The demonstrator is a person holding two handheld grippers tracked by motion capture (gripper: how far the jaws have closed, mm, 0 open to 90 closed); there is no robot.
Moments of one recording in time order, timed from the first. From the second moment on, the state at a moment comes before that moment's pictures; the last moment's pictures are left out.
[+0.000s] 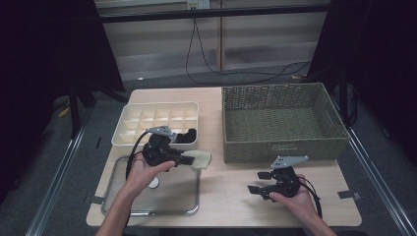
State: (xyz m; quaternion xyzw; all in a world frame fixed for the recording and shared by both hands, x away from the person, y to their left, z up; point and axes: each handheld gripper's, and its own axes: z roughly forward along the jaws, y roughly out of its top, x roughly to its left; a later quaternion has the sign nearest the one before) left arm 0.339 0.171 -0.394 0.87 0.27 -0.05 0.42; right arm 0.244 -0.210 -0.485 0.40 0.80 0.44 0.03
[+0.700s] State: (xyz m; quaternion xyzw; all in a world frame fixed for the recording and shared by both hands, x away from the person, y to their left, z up) left arm 0.358 0.222 -0.366 0.86 0.29 -0.02 0.42; right arm 0.243 -0.210 -0.485 0.40 0.81 0.44 0.03
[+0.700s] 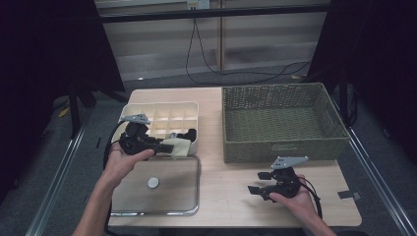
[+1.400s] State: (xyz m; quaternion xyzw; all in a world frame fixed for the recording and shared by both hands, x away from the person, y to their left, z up) left arm 0.380 0.266 -0.361 0.85 0.35 0.01 0.40; right arm 0.243 -0.208 -0.486 0.40 0.81 0.44 0.03
